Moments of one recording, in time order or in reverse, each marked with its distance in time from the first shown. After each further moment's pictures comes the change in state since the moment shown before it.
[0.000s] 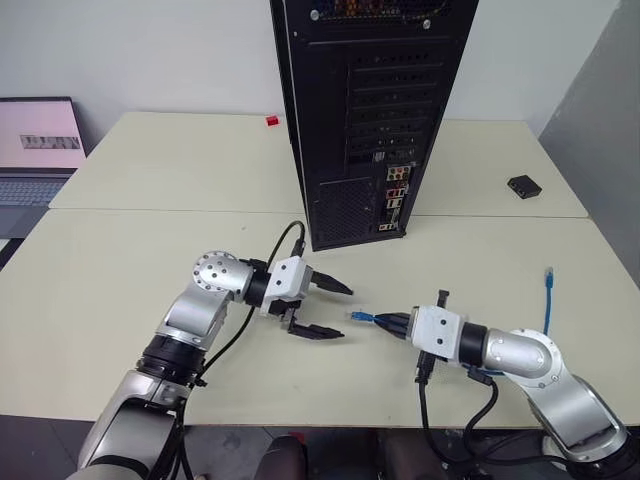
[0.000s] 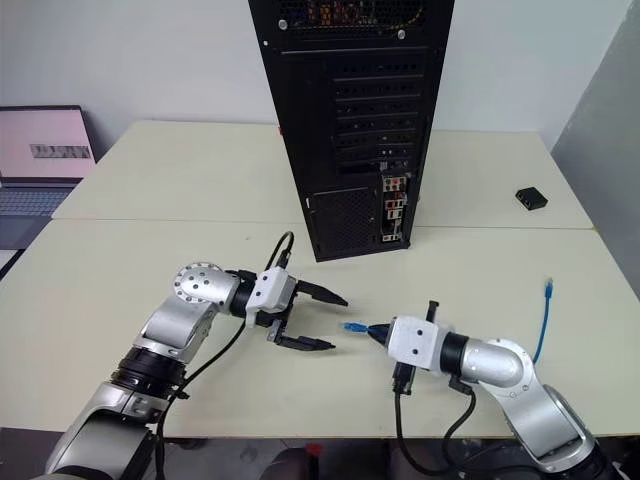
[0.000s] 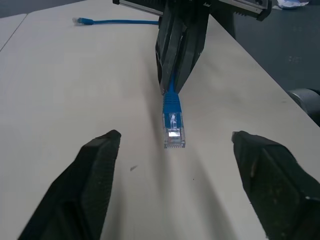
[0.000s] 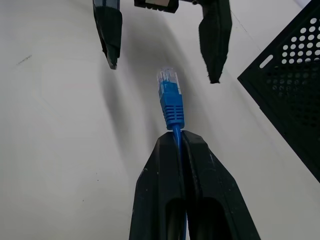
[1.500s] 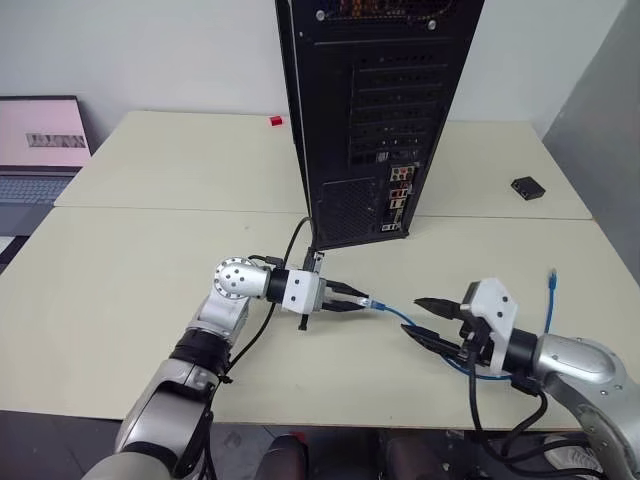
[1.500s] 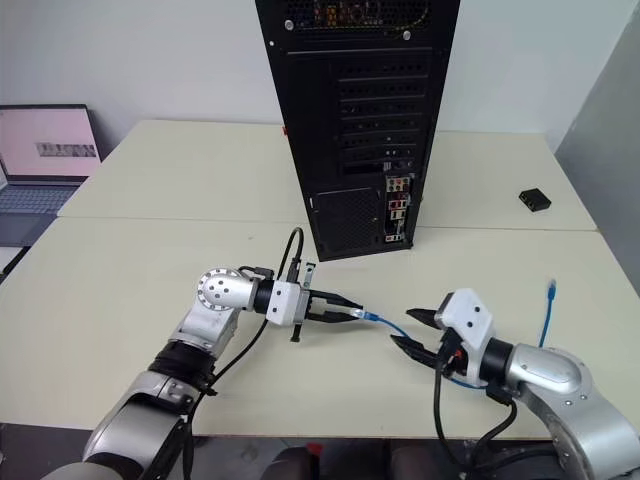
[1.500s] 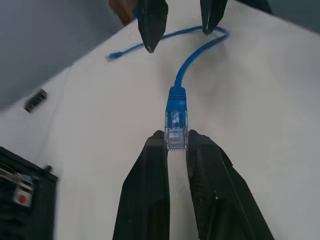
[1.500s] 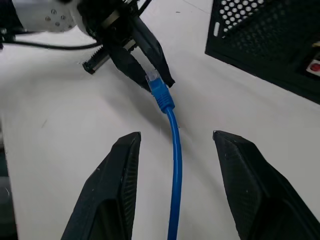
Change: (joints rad) left arm -0.095 -0.152 0.002 0.389 0.117 -0.790 0.108; right arm 0.136 0.042 -0.410 -0.223 0.488 0.508 -0.049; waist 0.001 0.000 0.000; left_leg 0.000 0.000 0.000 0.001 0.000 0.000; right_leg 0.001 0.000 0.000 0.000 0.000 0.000
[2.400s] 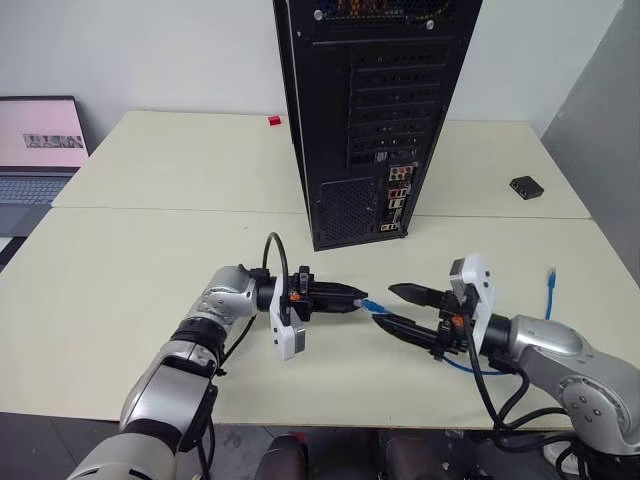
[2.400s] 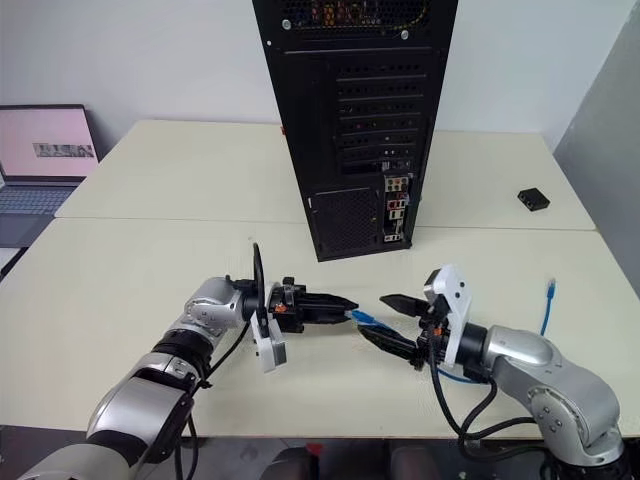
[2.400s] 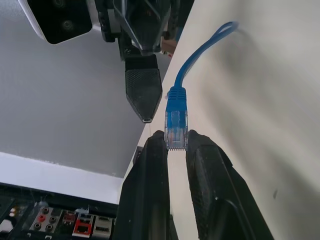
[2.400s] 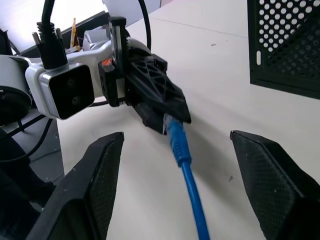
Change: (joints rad) left arm -0.099 0.045 0.033 0.332 0.336 -0.755 0.472; right arm -0.179 0.090 0.089 0.118 0.276 0.128 -0.108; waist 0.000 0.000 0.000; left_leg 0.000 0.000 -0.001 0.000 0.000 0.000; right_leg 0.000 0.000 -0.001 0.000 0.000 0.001
